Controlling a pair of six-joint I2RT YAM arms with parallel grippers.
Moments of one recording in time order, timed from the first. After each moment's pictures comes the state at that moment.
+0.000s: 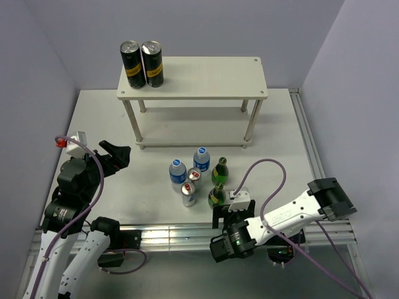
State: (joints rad) left arm -0.27 0.46 0.82 -0.61 -0.14 -0.62; right arm 1.86 1.31 0.81 -1.31 1.00 1.96
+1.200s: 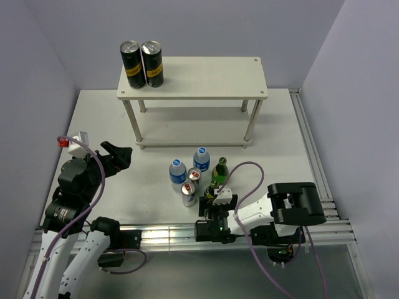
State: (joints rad) left arm -0.27 0.45 0.81 -0.60 -0.11 -0.61; right arm 1.59 1.60 0.57 -0.42 1.18 1.52
